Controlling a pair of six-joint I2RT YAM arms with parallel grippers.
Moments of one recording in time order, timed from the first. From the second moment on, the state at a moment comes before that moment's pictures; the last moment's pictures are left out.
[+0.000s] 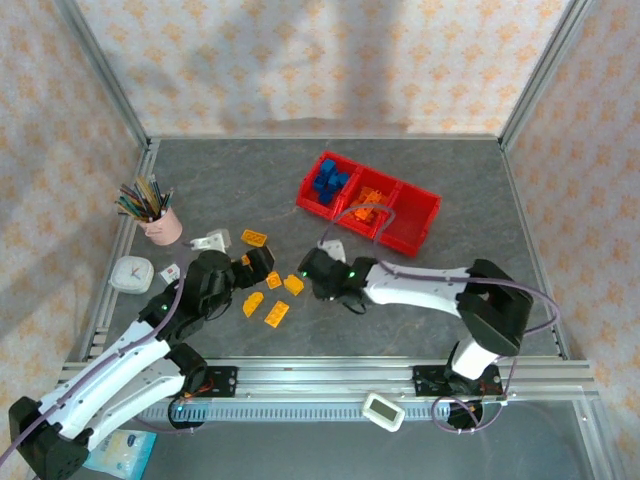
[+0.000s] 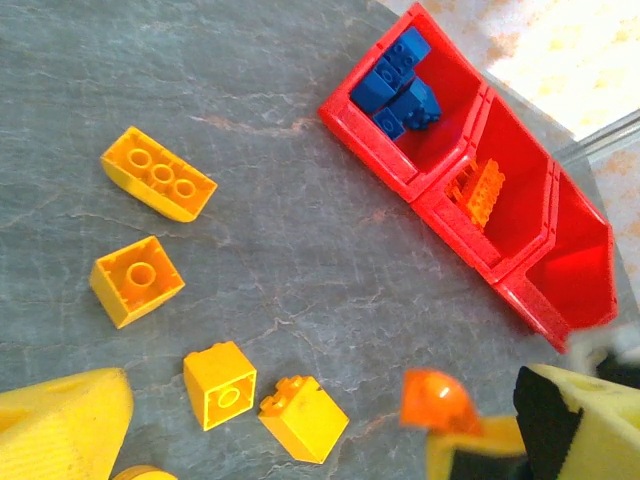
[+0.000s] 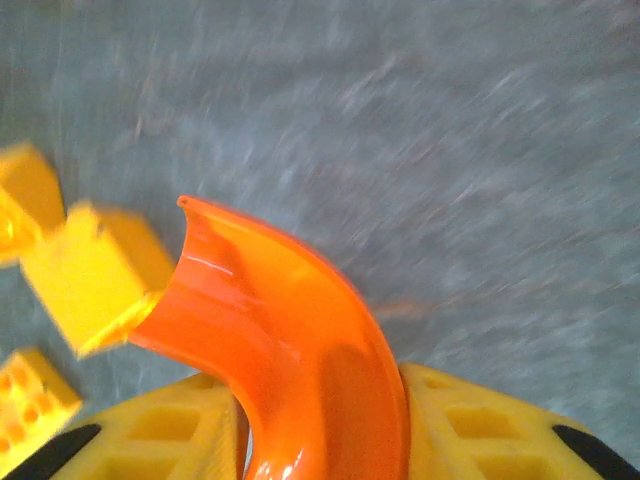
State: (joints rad) left arm -0.59 0.70 0.55 -0.42 -0.23 -0.84; right arm 1.02 1.60 1.02 -0.51 0.31 0.78
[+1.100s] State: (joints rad) left arm -0.57 0.98 0.69 -0.17 -0.16 -0.77; right arm 0.50 1.91 1.49 -0.46 0.32 0.49
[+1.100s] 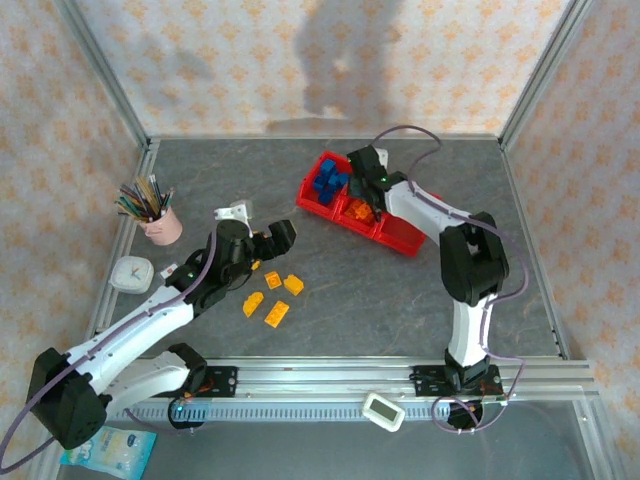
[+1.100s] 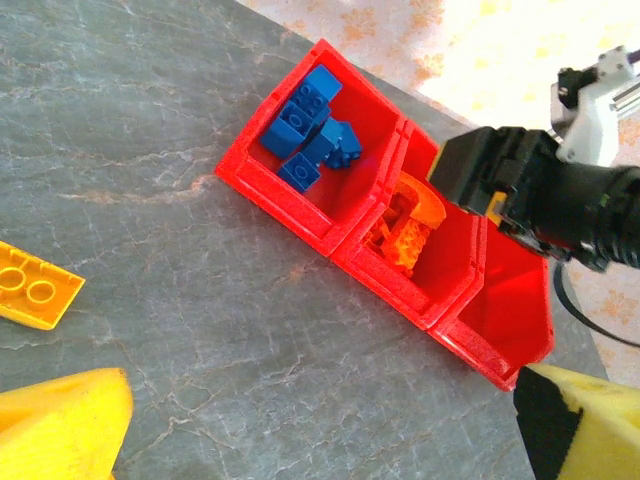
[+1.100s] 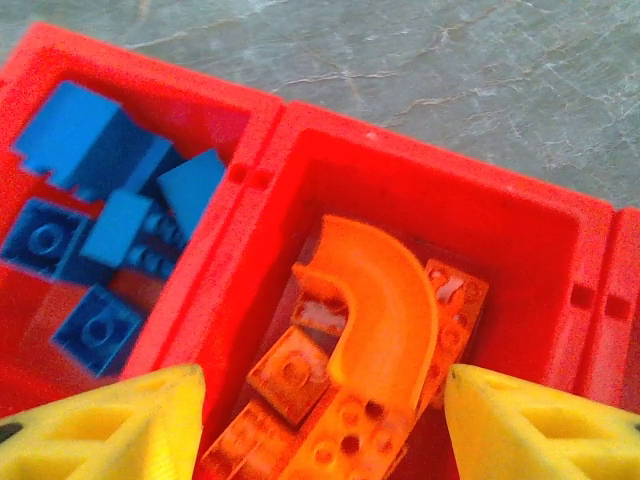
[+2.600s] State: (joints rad) left arm -0.55 0.39 0.56 -0.66 -0.42 -0.96; right arm 1.07 2.13 1.57 -0.45 0.17 0.39
